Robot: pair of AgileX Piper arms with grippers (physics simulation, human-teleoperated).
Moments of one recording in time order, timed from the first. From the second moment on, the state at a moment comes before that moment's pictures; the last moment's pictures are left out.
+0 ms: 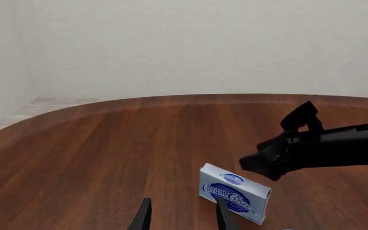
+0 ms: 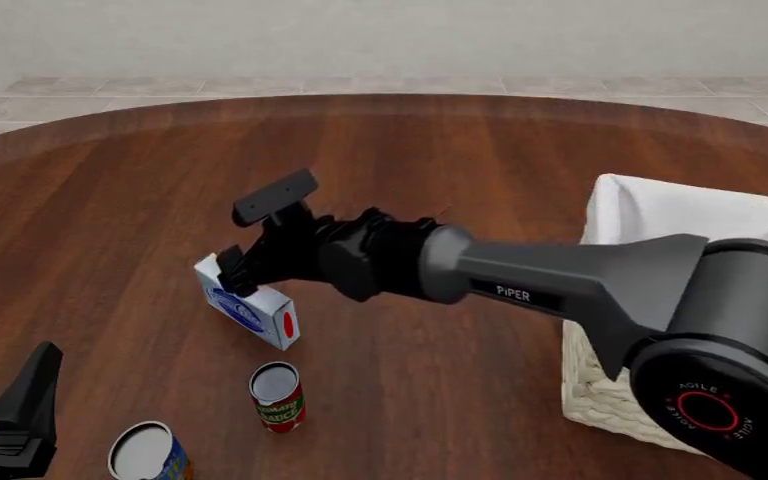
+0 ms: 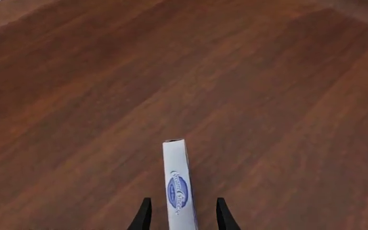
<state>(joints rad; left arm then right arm) 0.00 0.01 0.00 0.00 0.00 0.88 2.09 -1.56 0.09 0.07</state>
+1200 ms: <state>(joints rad) 0.00 0.01 0.00 0.00 0.00 0.87 2.31 -1.75 0.16 0.10</state>
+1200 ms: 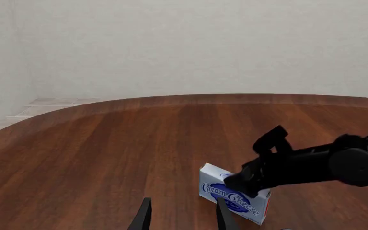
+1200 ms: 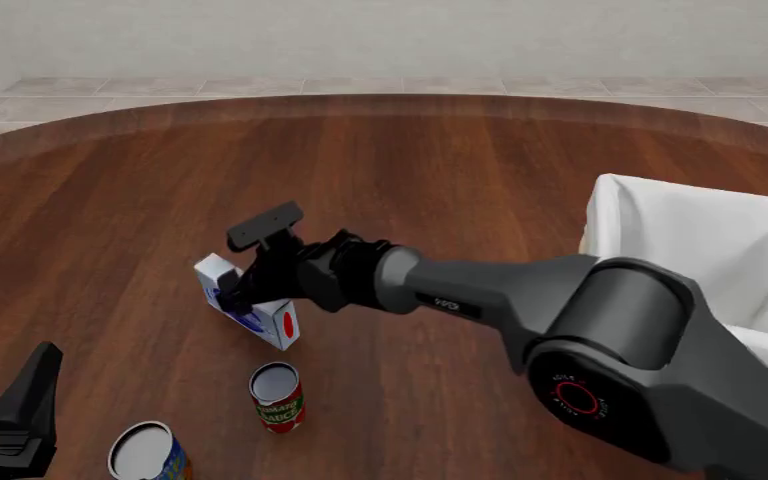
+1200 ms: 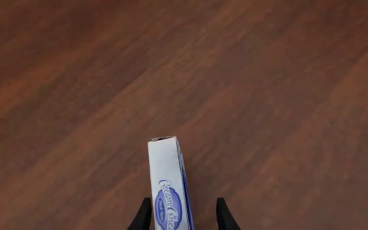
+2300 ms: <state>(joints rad) 0.00 0.01 0.00 0.00 0.00 0.90 2.37 -1.79 0.18 0.10</state>
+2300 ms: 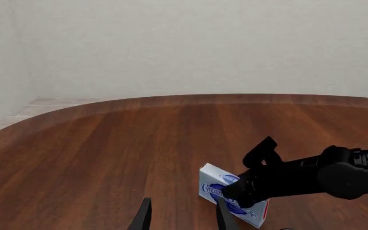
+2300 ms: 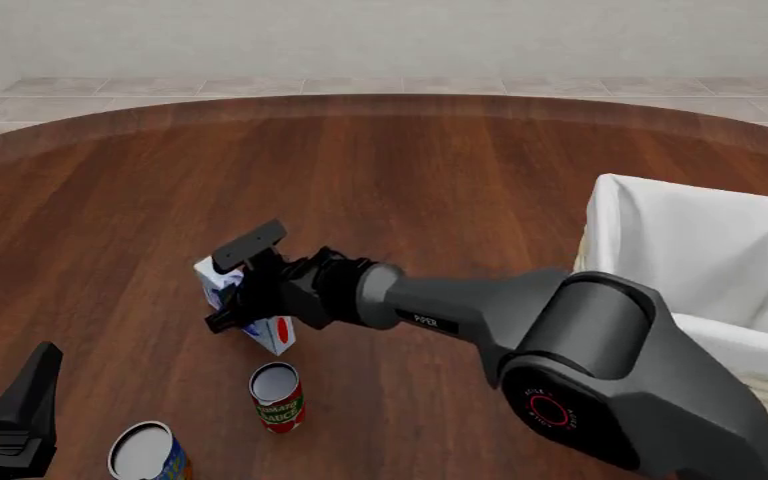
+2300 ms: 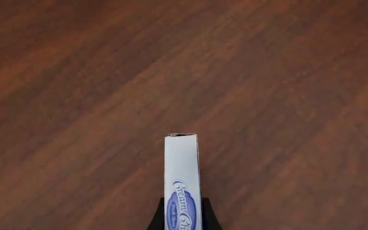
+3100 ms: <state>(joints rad) 0.00 0.01 0.00 0.00 0.00 0.89 2.34 -1.79 0.20 0.08</state>
